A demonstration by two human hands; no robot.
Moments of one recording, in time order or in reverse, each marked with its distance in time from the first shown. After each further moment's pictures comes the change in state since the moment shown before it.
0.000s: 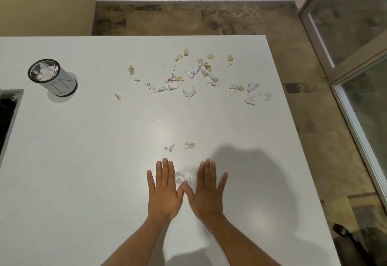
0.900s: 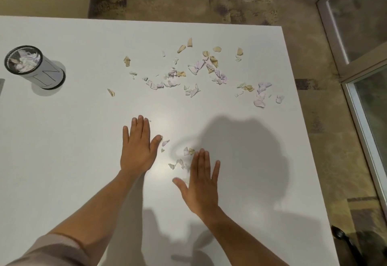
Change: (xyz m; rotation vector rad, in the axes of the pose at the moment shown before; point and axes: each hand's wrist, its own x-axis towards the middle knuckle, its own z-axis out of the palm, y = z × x) left_hand 0.136 -0.066 -0.048 -0.050 0.161 -0.050; right_hand 0.054 -0.007 -0.012 -0.001 0.050 -0.134
